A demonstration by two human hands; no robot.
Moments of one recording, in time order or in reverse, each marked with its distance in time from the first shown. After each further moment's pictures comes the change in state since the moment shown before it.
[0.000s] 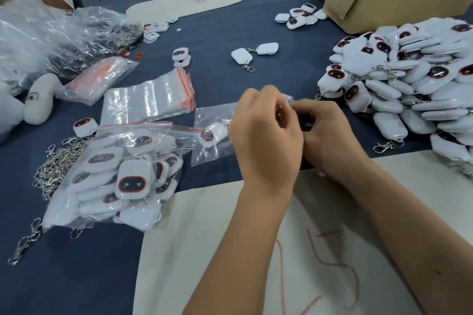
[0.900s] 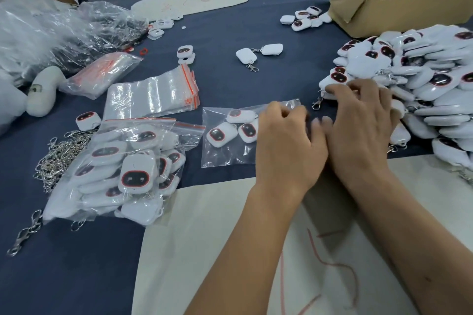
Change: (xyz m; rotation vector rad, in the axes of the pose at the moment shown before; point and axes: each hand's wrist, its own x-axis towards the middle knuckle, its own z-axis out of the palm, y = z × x) left_hand -0.011 0.001 0.012 0.040 -0.422 -0.003; right_hand 0.002 0.010 -0.012 -0.835 0.395 0.210
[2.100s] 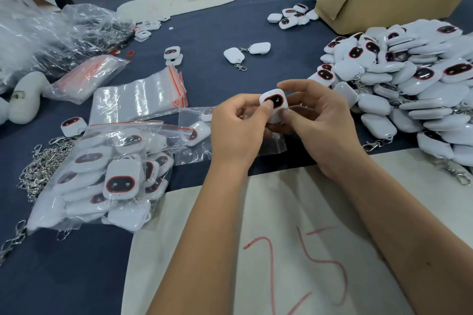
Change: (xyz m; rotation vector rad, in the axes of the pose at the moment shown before) left_hand 0.024 -0.027 -0.031 -0.637 -0.009 -0.402; right_hand -0.001 -0.006 0.011 1.230 -0.347 0.028
